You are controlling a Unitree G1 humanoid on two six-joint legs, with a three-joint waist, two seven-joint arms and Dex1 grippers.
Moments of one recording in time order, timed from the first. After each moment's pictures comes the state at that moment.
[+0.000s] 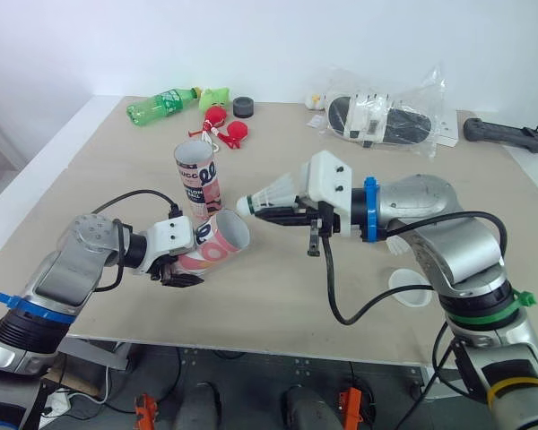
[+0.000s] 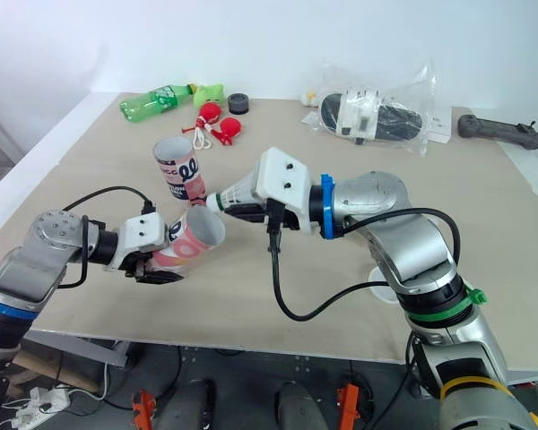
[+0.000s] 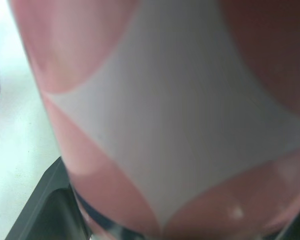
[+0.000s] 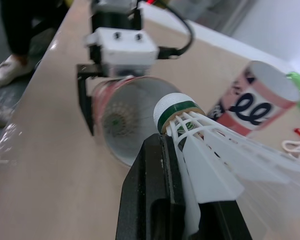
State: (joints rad) left arm -0.51 0.81 -0.21 -0.09 -0.04 0.48 -1.26; right arm -0.84 -0.63 0.31 -0.36 0.29 0.60 1.03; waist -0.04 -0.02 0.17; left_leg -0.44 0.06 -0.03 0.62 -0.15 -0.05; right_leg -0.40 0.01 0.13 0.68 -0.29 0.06
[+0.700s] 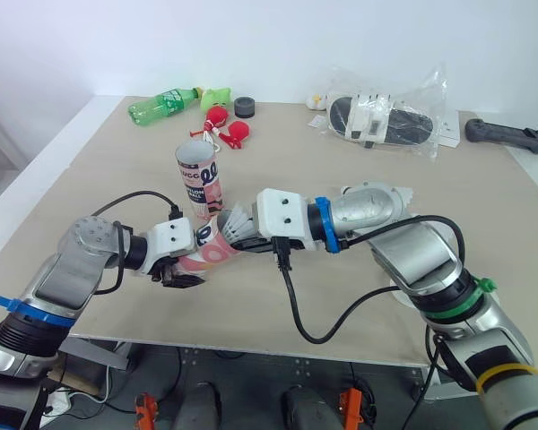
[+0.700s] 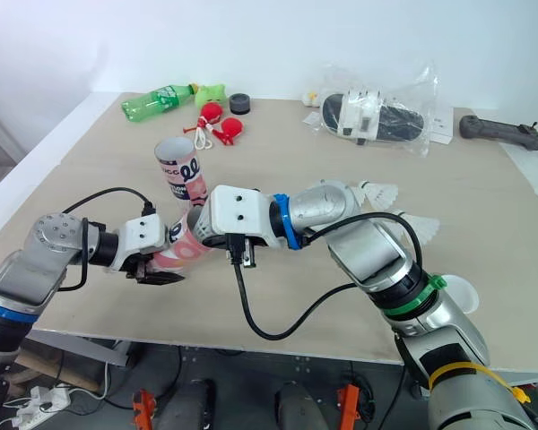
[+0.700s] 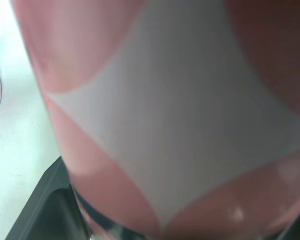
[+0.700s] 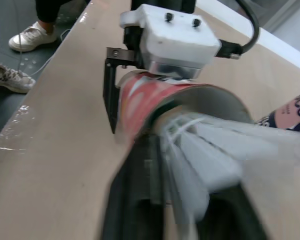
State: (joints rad) left arm -0.50 0.80 -0.21 -0.11 -0.04 0.48 -1.25; right arm -0.89 -0.56 0.44 -0.30 0.18 0.55 1.05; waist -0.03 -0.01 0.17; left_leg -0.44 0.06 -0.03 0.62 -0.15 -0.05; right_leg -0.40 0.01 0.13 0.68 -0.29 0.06
